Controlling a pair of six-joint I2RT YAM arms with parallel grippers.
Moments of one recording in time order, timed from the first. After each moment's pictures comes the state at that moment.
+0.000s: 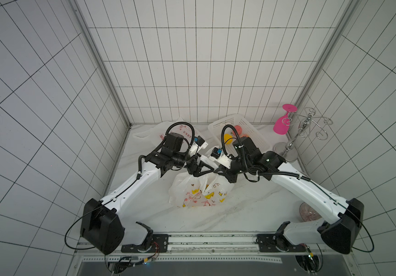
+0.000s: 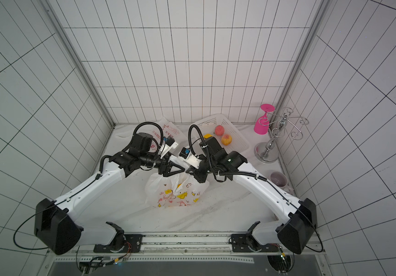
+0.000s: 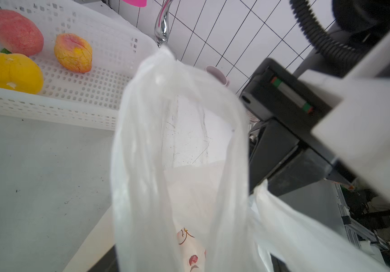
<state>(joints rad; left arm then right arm) -0.48 1.35 1.14 -0.47 0.91 0.03 0.73 1.36 1.29 -0.76 -0.44 -0.36</state>
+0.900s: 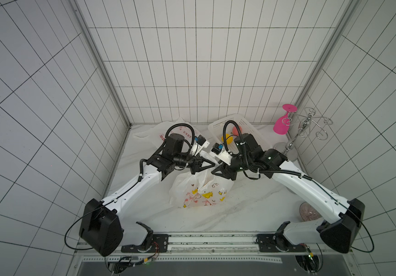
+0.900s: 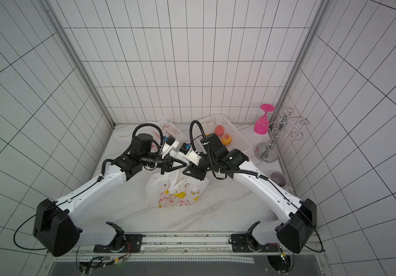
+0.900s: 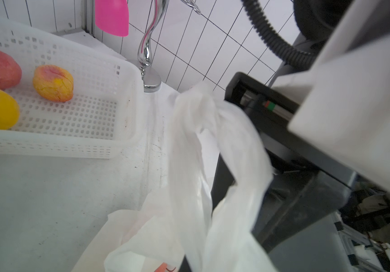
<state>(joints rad) -0.50 1.34 1.07 -0.25 0.97 -0.07 0.71 1.36 1.34 -0.76 -0.52 -0.24</state>
